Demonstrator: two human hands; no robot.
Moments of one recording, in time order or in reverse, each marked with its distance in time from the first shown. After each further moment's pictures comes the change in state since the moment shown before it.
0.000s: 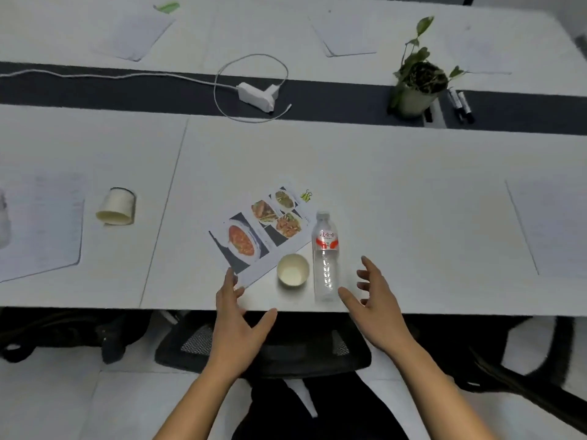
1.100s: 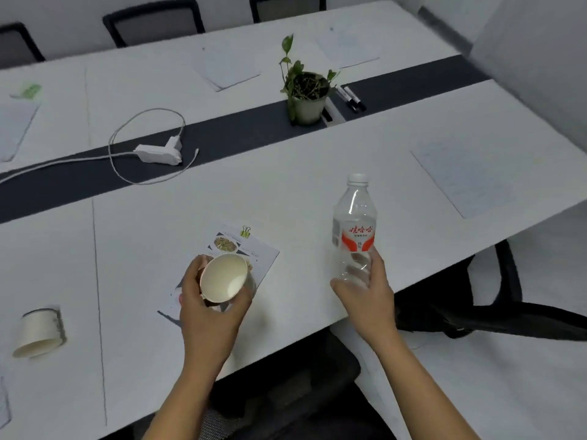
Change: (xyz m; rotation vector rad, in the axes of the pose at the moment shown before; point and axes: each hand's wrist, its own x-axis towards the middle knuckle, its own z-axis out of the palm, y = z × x) left_hand 0.073 0.103 0.015 -0.070 0.031 0.321; right_hand -0.004 -0.018 -0.029 0.524 0.566 0.083
